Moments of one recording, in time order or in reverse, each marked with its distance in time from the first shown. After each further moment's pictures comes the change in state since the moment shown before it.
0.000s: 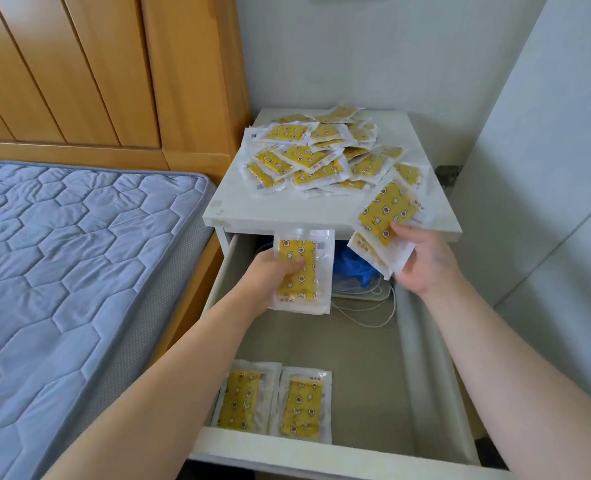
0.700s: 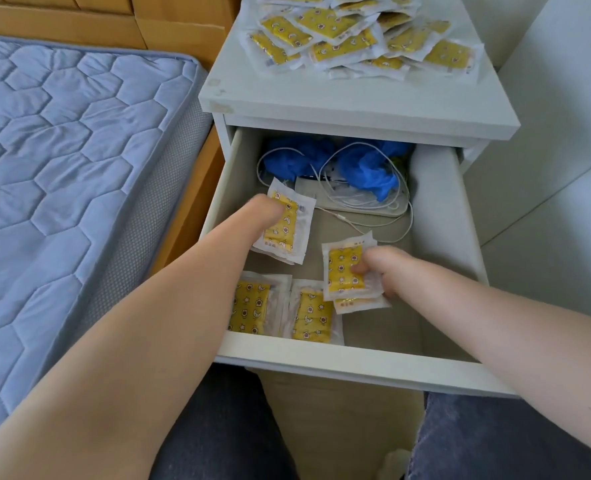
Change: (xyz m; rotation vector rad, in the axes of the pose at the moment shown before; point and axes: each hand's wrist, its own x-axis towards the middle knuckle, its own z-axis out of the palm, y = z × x) left_hand 0.041 -0.061 -0.028 0.671 0.159 -0.308; right_hand -0.009 0.141 -0.053 -1.229 0.433 0.696
